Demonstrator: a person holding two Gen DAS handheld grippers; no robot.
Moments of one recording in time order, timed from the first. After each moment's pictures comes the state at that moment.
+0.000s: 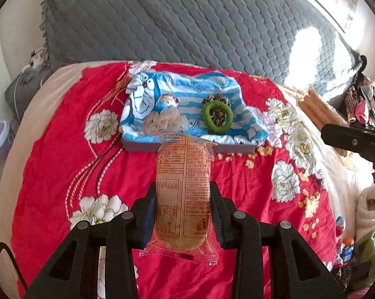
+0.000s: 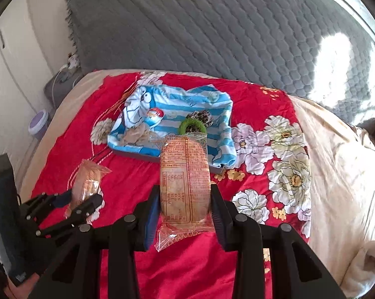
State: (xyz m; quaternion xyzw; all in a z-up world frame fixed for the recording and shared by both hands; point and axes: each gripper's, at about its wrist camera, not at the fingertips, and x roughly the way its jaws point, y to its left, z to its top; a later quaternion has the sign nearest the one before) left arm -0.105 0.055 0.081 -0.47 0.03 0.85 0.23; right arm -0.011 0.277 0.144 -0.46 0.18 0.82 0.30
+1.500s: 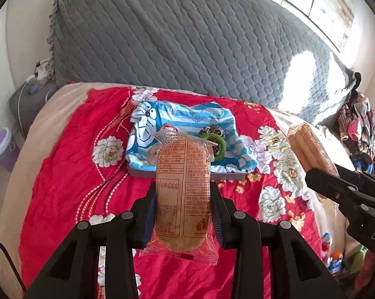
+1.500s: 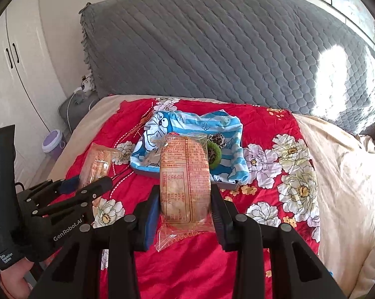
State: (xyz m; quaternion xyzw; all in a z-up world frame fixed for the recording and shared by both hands) left arm -0.108 0.038 0.135 -0.43 0.00 0.87 0.23; right arm -0.003 0.239 0.170 -0.39 0.17 0.86 0.29
